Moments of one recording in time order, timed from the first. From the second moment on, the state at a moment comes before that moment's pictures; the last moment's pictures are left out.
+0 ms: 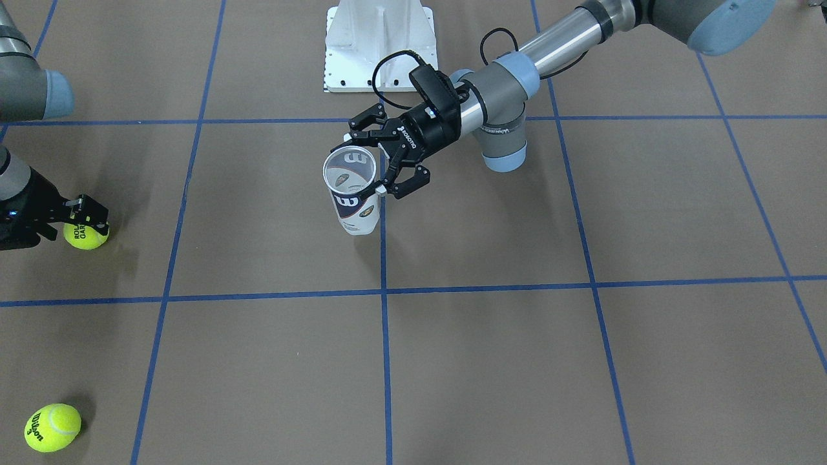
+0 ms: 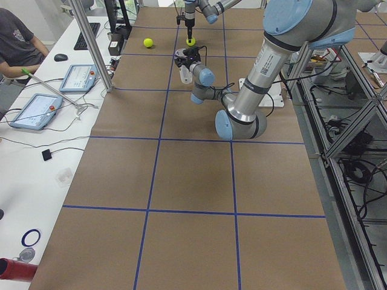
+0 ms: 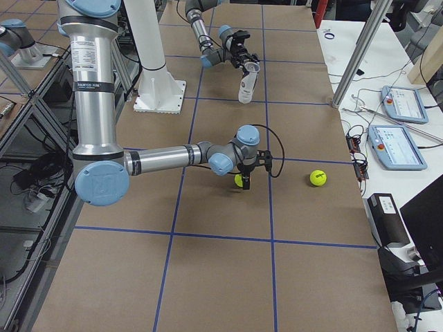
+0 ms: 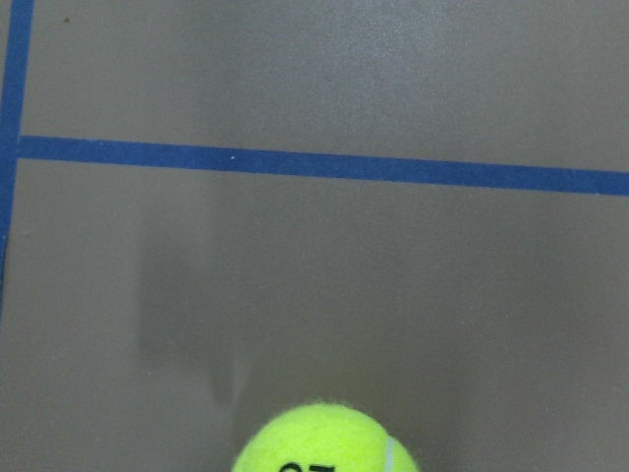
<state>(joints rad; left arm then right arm) -0.45 -2.29 -1.25 -3.33 -1.42 -0.41 0.96 -1.55 1.62 -1.08 2.17 0.74</state>
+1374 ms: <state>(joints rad) -0.44 -2.25 -1.19 -3.45 -1.36 -0.41 0.94 -1.28 1.81 -1.39 2.22 1.00</state>
